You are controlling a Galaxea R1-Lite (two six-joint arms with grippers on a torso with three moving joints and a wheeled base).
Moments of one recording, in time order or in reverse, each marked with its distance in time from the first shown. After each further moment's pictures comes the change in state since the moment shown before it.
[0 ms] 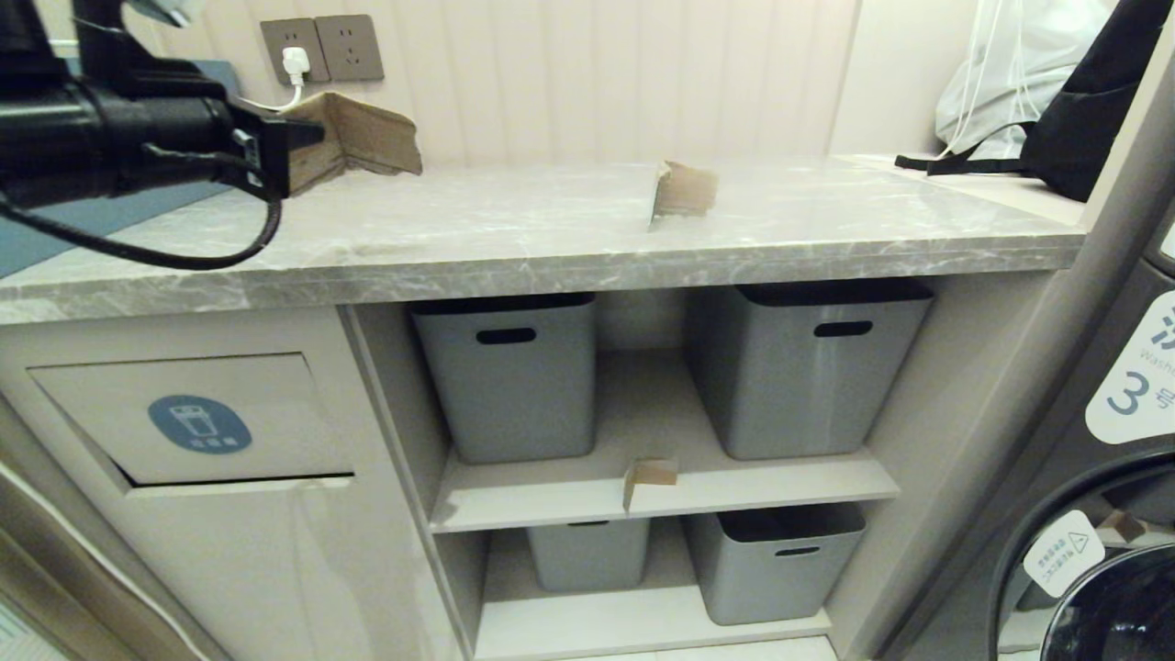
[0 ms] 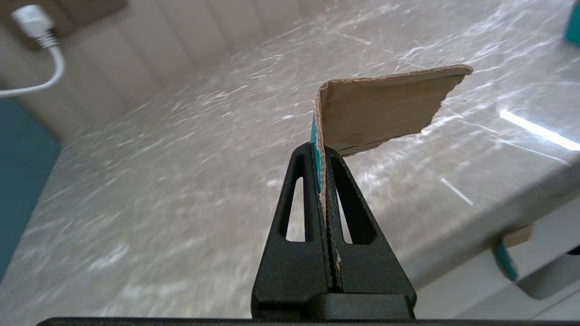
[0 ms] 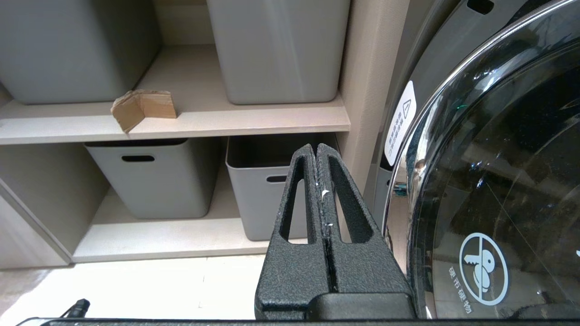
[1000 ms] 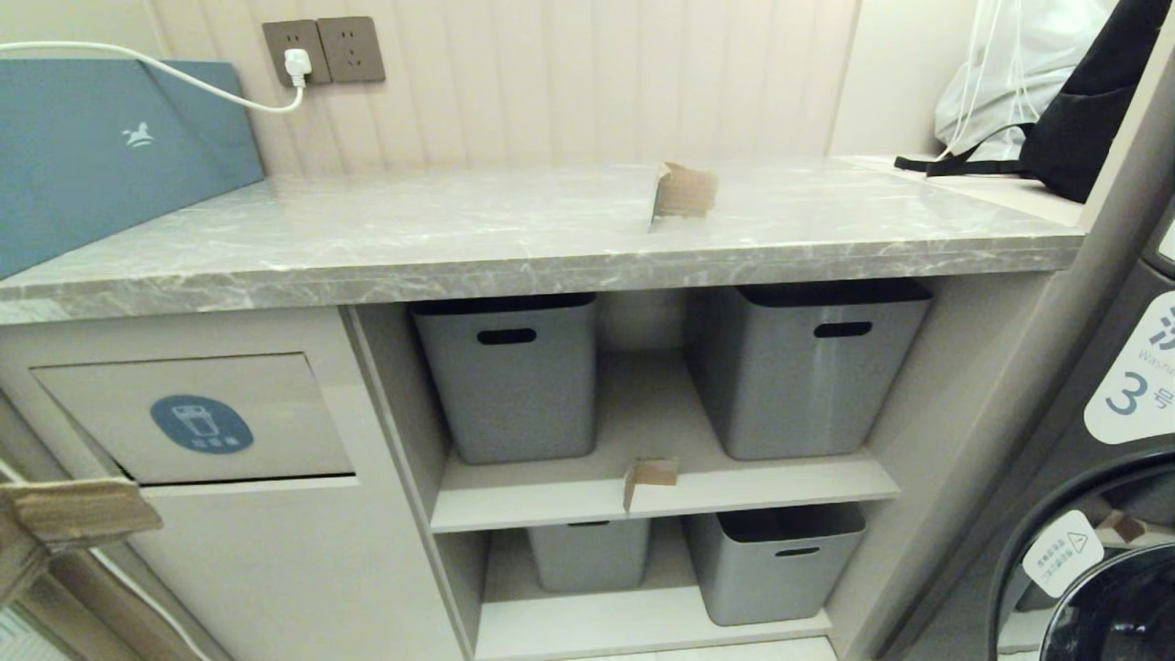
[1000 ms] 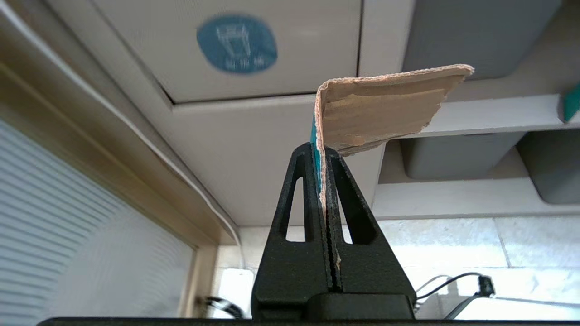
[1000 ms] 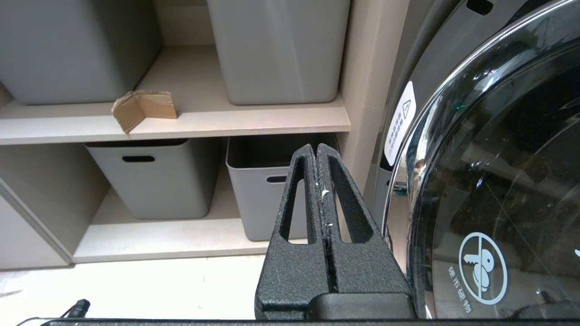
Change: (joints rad) left arm 0.488 -0.848 0.950 0.175 -0.005 -0.148; right arm 0.000 0.000 0.000 0.000 0.000 0.000
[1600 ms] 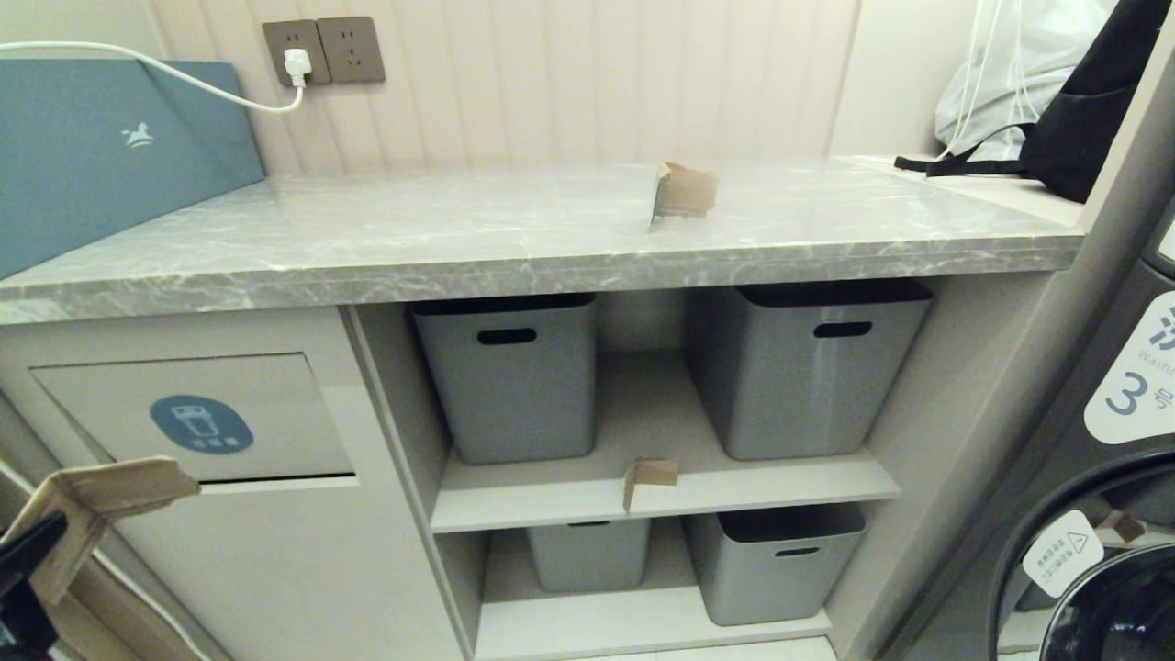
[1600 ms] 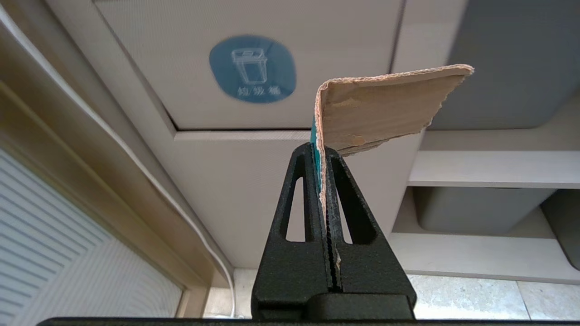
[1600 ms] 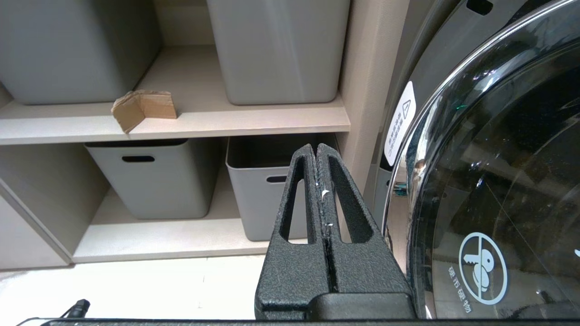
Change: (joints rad) left arm 0.034 0.192 0.355 -0.678 -0.002 -0.063; right arm 0.000 0.000 0.000 0.000 0.000 0.000
